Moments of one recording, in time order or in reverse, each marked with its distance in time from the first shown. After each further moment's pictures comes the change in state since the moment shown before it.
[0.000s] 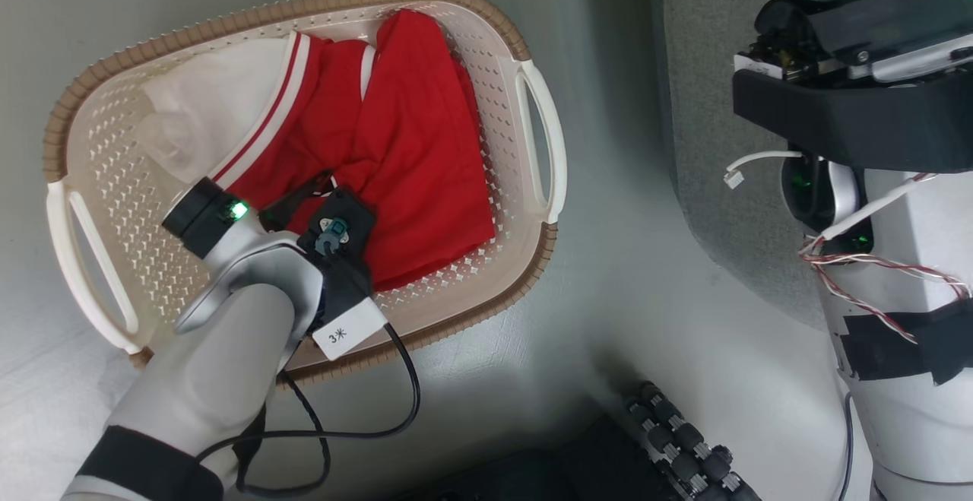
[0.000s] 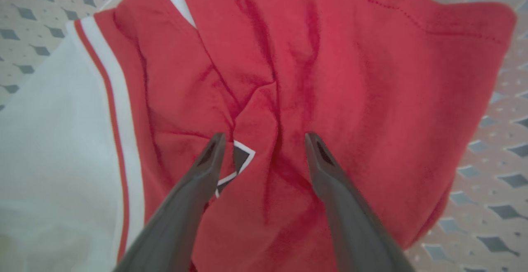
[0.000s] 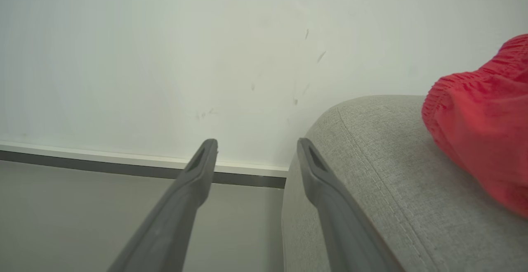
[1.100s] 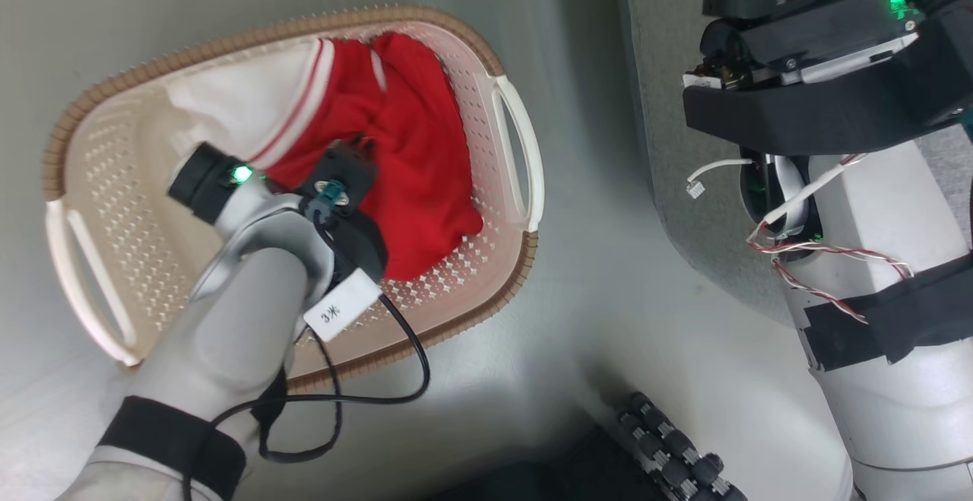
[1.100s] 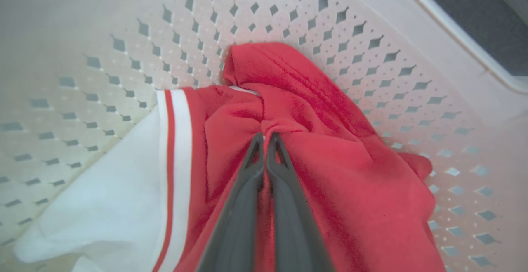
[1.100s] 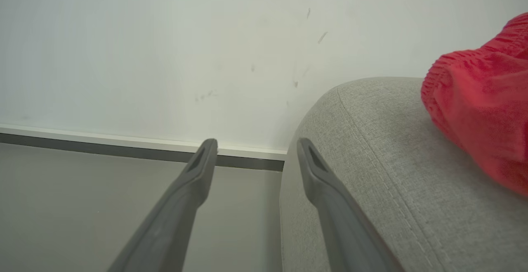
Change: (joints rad) left arm -0.074 -0.059 0.048 0.069 -0.049 0.027 -0.126; right arm -0.014 0.030 0.034 0.153 -0.001 0.030 -0.016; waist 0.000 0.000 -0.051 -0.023
